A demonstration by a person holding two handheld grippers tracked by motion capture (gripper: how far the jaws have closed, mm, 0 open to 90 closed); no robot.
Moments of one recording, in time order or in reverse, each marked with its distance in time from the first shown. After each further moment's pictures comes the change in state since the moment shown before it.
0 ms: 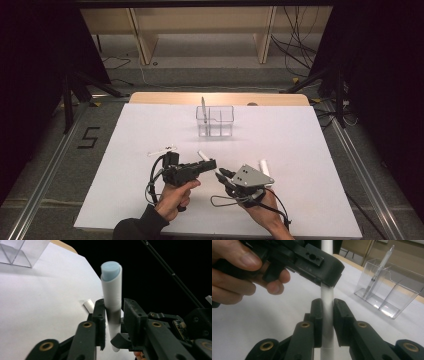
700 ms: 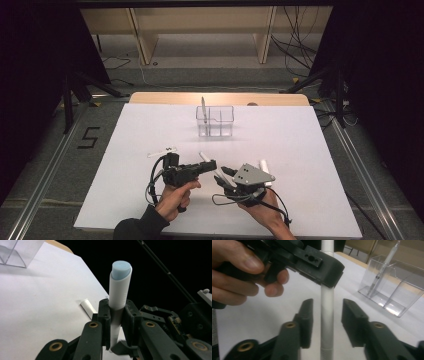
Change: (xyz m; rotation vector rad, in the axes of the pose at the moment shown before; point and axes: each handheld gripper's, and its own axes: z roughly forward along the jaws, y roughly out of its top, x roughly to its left) left arm 0.001 -0.002 0.000 -0.006 -0.026 0.022; right arm -0.004 0.001 -0.001 0.017 0.040 0.018
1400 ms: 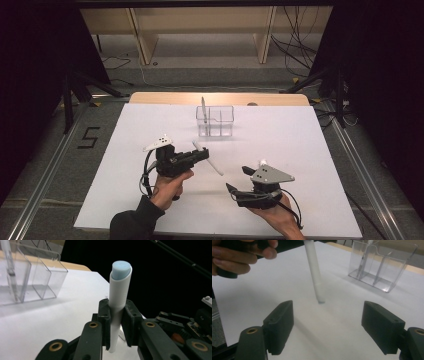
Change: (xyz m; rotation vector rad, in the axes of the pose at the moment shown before) left arm -0.008 0.030 -0.008 -0.040 0.148 0.239; right arm -0.020 -0.021 -0.027 0.028 -0.022 0.149
